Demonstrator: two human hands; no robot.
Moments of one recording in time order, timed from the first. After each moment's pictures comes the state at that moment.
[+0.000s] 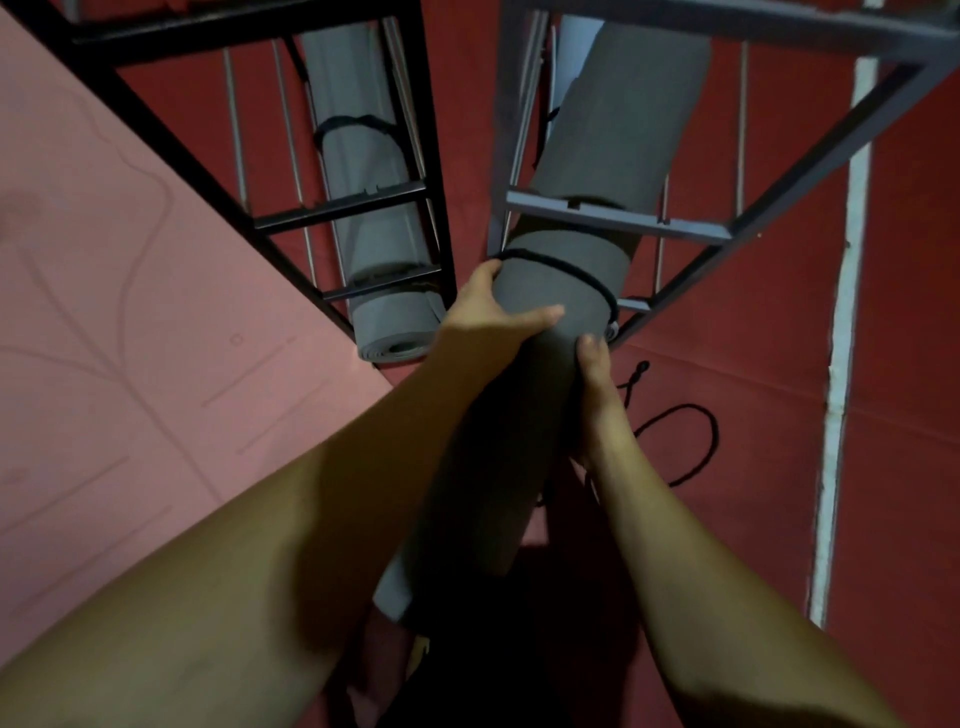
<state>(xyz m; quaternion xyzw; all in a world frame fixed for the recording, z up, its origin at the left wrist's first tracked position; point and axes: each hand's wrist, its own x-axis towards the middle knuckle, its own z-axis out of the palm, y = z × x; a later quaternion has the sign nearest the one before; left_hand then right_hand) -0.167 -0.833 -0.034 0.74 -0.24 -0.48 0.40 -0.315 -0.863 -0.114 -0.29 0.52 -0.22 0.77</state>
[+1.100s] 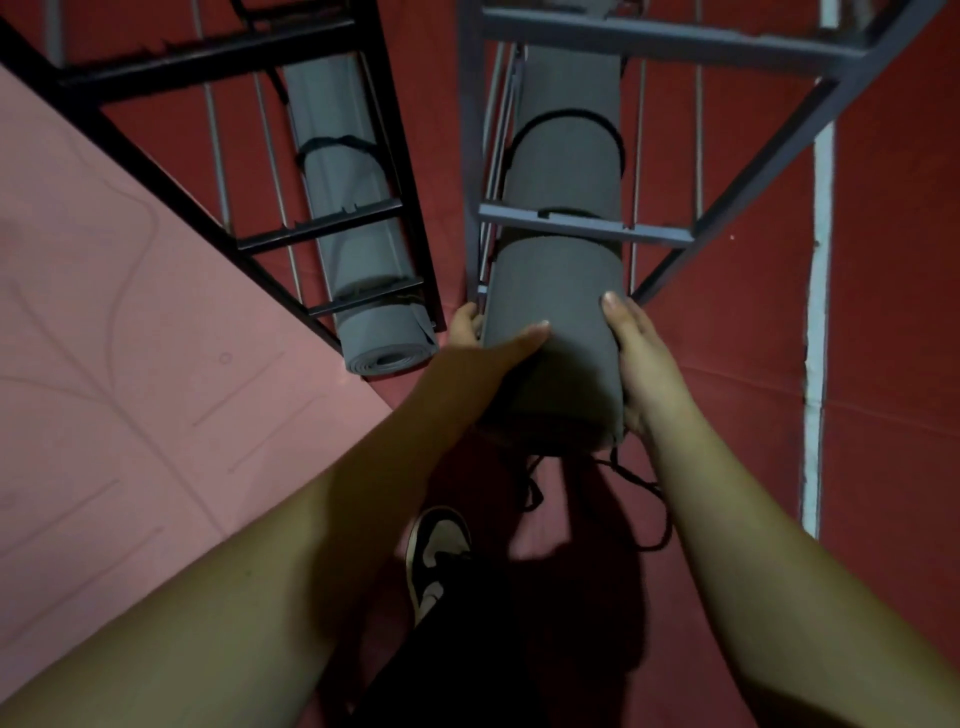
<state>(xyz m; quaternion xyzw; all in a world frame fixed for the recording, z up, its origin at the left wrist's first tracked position) -0.194 -0.810 -0.024 0.69 -0.19 -0.54 0.44 -0.341 -0.907 -0.046 -0.38 0.53 -0.26 0.72</state>
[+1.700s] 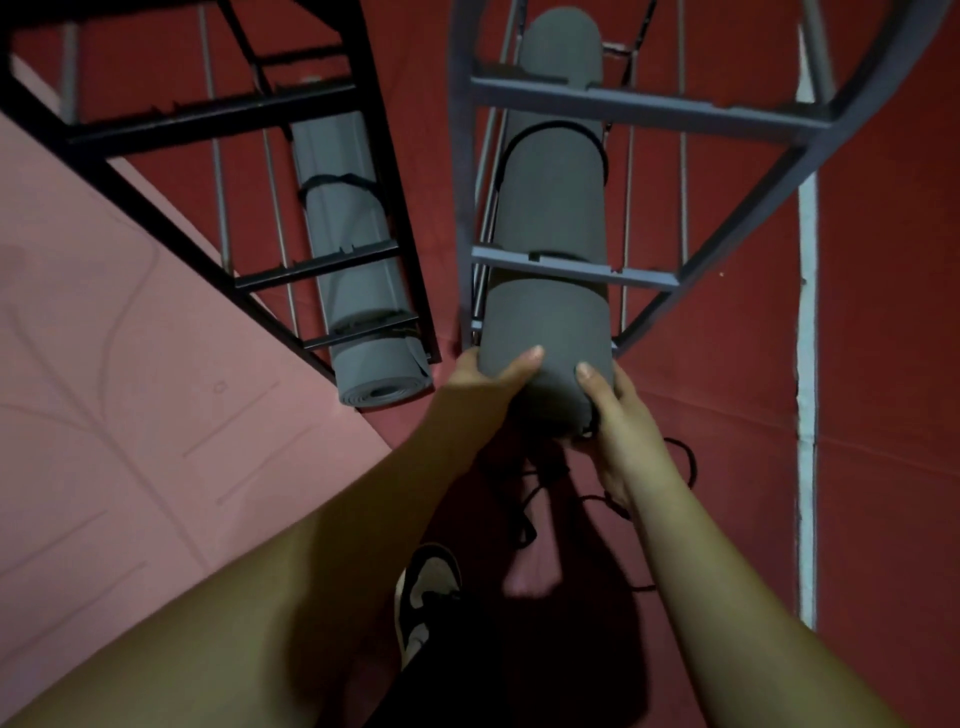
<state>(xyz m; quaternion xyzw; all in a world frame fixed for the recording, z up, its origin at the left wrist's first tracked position) -0.201 -0.824 -0.036 0.70 -0.16 -0.53 0.45 -0.342 -0.882 -0.046 -0.36 0.51 -0.27 0.73</state>
